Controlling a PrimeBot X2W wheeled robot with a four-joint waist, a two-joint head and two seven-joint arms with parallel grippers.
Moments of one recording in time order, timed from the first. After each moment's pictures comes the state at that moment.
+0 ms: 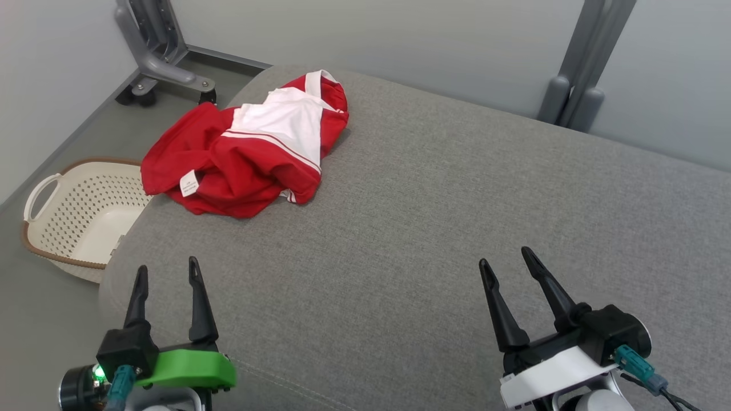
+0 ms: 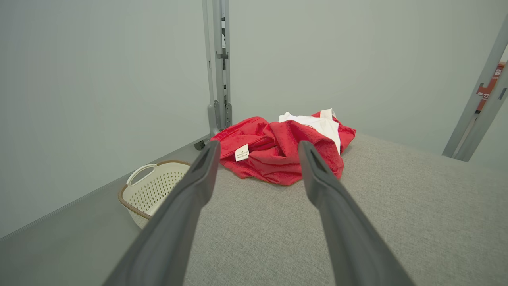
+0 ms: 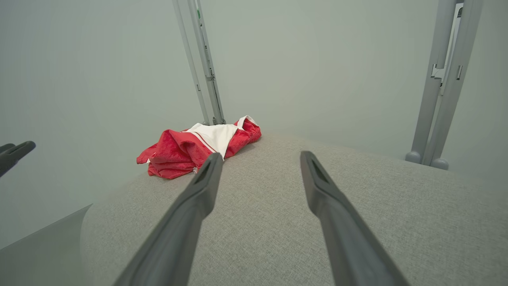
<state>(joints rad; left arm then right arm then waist) -0.02 0.05 -0.07 0.15 -0.18 0.11 -0.26 0.02 -0.05 0.21 0.05 0.16 0.13 -0.26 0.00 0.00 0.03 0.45</state>
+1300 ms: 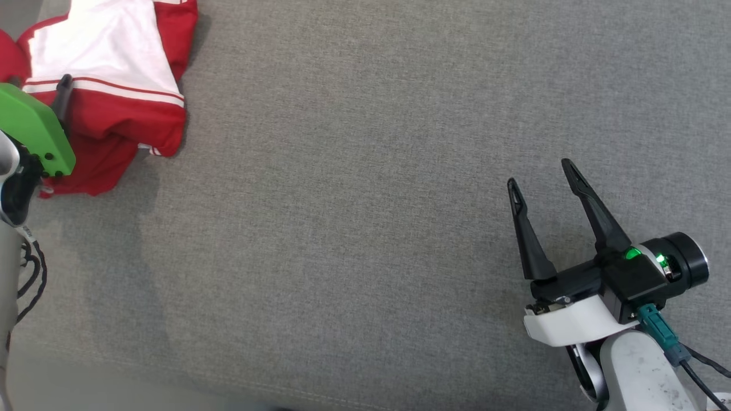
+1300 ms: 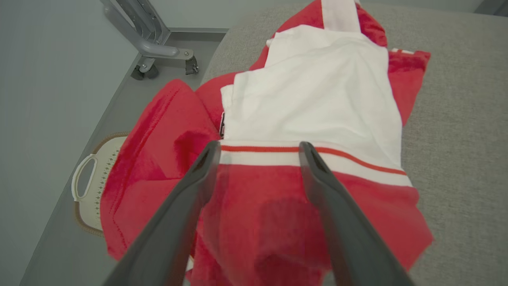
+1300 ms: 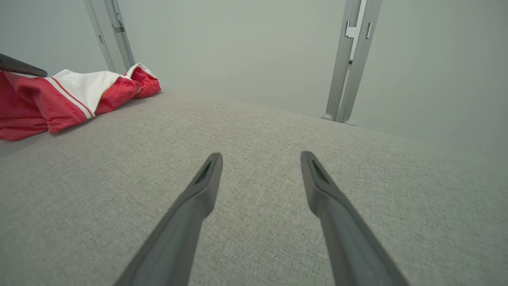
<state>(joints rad) -0.94 0.45 -0.27 0.83 -0.54 -0.13 0.25 -0.12 -0.06 0.12 -0.10 -0.11 0.13 -0.26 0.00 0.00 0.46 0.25</state>
